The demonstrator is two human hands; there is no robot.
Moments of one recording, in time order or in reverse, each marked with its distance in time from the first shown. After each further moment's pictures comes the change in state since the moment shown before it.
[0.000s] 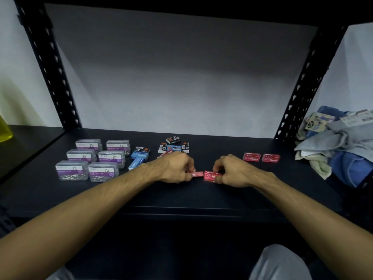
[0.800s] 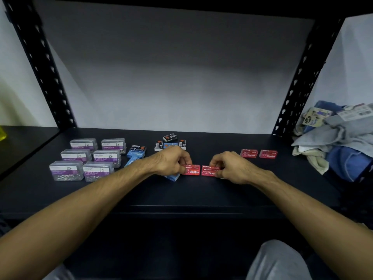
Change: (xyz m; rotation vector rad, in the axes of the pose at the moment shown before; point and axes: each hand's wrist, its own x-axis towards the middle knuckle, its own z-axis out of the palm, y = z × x) left_hand 0.011 -0.013 -0.001 -0.212 -0.027 -0.005; right_hand -0.002 0.008 0.003 0.156 0.040 -0.024
